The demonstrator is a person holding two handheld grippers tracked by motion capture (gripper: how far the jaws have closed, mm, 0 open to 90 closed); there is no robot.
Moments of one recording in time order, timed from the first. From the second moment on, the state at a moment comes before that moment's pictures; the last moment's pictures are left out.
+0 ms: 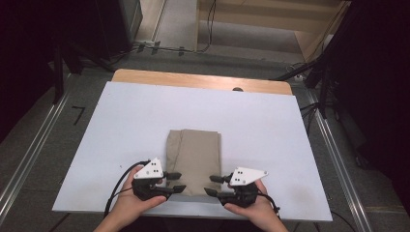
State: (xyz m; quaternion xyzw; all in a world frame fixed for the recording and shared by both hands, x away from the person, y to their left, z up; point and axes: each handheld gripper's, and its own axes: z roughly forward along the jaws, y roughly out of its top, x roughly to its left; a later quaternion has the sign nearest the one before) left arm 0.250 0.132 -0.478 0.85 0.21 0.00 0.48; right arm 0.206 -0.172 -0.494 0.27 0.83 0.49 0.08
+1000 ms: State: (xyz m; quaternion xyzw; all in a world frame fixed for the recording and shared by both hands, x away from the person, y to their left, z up) left arm 0.419 0.110 -0.506 0.85 0.33 0.01 0.40; right arm 0.387 -0.184 -0.519 0.40 0.82 0.40 0.07
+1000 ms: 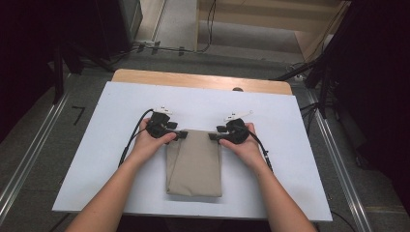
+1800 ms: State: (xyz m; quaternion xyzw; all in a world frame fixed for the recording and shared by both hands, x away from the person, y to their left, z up) left arm 0.449 0.091 -0.451 0.84 0.27 0.06 0.46; right arm 0.411 -0.204 -0.470 0.41 0.79 0.45 0.09
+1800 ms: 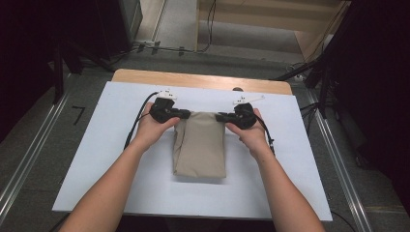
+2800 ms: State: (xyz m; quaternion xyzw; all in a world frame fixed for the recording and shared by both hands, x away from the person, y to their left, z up) left arm 0.354 0.156 -0.443 0.79 0.25 0.05 0.56; right arm 0.316 -0.258 -0.467 0.43 0.73 0.50 0.16
